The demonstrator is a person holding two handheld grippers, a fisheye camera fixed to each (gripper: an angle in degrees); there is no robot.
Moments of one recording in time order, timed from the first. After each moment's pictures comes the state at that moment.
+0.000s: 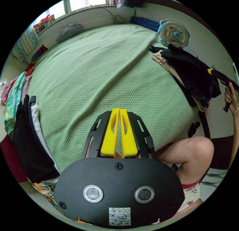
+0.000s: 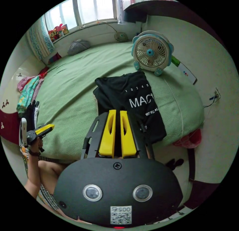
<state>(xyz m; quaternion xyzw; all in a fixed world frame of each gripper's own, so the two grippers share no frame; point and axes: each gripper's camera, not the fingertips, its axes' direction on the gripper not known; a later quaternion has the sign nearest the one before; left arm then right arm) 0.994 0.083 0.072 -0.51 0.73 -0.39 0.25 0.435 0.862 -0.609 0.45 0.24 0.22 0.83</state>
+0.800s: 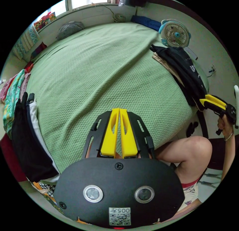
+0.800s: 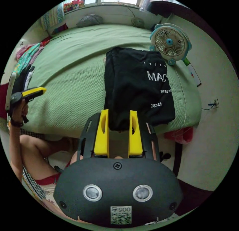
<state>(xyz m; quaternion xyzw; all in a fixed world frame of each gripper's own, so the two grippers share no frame) 1.026 0.083 0.068 -0.51 0.73 -0.39 0.24 0.400 0.839 -0.587 0.34 0.32 0.19 0.87</state>
